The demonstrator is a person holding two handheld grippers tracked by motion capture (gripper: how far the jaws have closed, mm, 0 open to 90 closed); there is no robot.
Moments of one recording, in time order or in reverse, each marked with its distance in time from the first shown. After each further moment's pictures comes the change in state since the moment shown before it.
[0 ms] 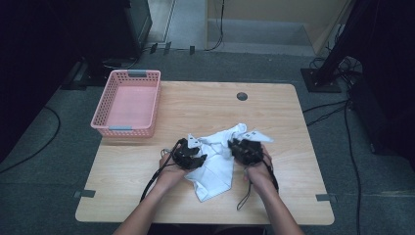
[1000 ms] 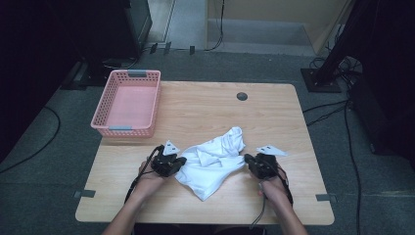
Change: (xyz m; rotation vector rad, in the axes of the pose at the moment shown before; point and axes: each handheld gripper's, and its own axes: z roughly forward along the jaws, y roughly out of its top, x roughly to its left) left arm 0.034 -0.045 -0.042 -0.025 -0.038 -0.053; right arm -0.034 -0.047 -0.024 0.096 -0.050 0.053
